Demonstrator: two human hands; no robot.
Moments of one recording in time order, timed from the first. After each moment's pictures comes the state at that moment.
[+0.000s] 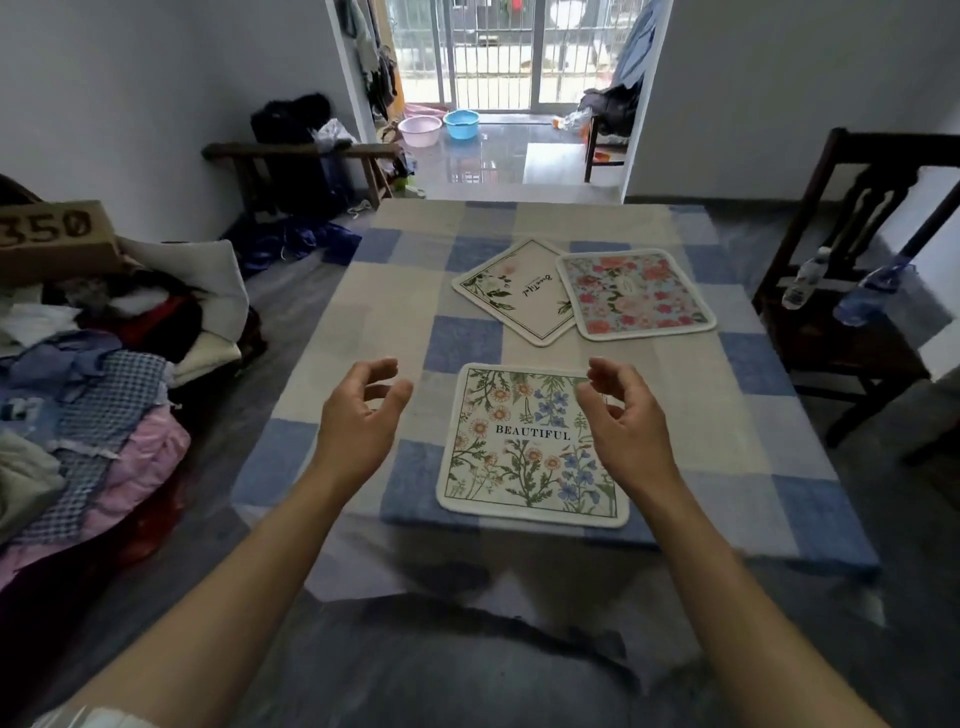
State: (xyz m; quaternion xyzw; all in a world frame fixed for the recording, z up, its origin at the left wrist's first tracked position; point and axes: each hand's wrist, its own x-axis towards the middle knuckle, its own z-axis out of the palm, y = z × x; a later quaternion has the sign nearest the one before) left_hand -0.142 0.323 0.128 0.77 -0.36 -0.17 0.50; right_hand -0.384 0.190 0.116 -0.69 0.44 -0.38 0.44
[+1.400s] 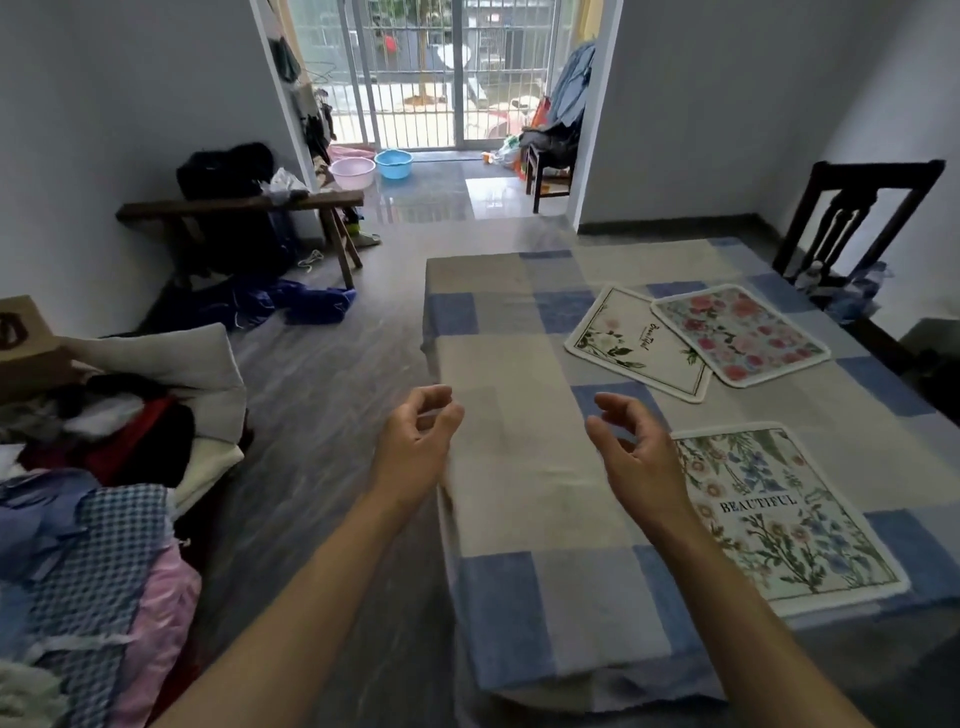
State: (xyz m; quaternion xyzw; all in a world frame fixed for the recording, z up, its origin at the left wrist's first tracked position) left_hand 0.258 0.320 0.146 0.66 -0.42 -0.35 0.52; right_hand 0.028 0.259 0.123 -0.62 0.53 -0.43 0.39
